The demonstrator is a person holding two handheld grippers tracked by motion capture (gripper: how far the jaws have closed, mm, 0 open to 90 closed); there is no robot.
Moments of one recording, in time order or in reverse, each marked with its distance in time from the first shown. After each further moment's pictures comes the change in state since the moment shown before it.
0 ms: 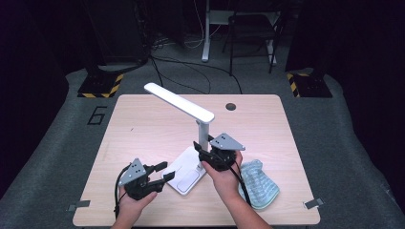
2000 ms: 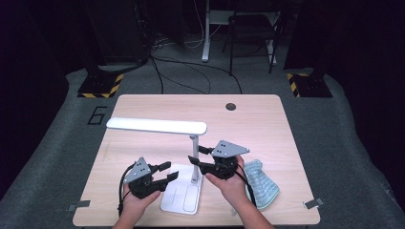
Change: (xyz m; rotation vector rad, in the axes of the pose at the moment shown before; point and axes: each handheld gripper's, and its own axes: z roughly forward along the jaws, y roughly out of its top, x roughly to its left) left arm 0.000 -0.001 0.012 0.026 -0.033 0.005; right arm 0.001 -0.005 -0.019 0.020 0.332 -0.082
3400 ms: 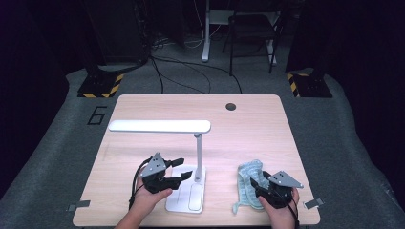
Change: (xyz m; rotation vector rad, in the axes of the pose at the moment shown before) left arm -0.012 0.017 0.035 0.038 -0.089 0.066; right arm -0.038 -0.131 -0.126 0.222 -0.508 0.212
